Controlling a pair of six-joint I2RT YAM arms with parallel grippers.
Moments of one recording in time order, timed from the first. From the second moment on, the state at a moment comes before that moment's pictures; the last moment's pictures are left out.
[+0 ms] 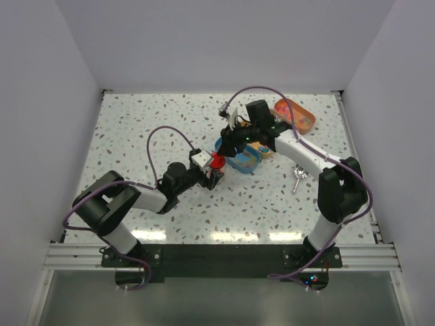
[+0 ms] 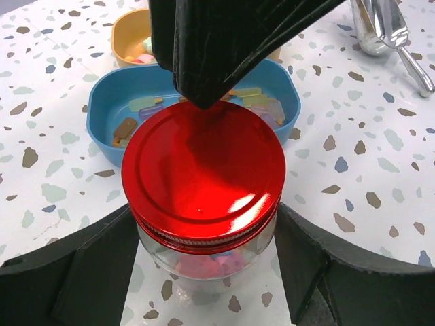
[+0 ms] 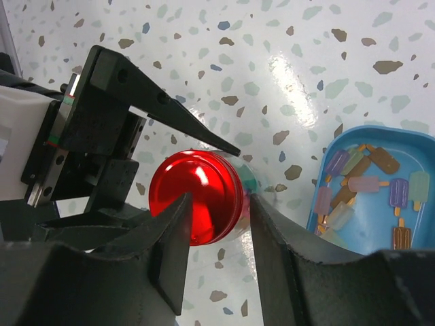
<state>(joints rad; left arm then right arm) -0.68 1.62 0.44 1.02 0.15 0.01 0.50 1.73 1.36 -0.36 -0.68 -0.17</state>
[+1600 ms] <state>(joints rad) -0.68 1.64 0.47 1.00 0.15 0.02 0.54 1.55 1.27 -0.44 -0.41 0.07</state>
